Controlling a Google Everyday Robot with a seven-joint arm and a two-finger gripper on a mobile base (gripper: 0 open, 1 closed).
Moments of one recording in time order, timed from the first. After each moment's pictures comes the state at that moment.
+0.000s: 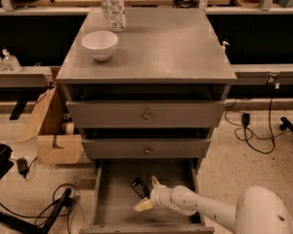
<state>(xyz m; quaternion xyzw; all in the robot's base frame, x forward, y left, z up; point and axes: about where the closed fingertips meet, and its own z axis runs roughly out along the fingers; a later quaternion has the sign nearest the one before) 0.593 -0.006 0.180 -0.44 0.78 0.20 0.39</state>
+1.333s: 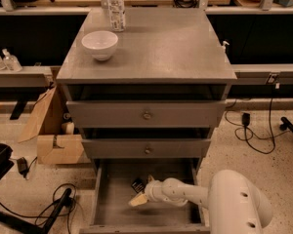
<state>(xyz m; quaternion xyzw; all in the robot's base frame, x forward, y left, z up) 0.620 0.016 0.148 -0.41 0.82 0.21 0.33</state>
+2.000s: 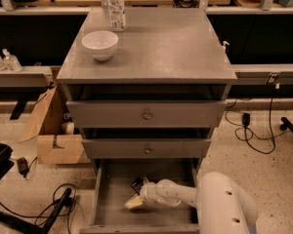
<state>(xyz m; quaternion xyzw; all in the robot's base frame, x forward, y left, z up) 0.624 0.040 0.116 -0.42 0.82 0.21 0.32</state>
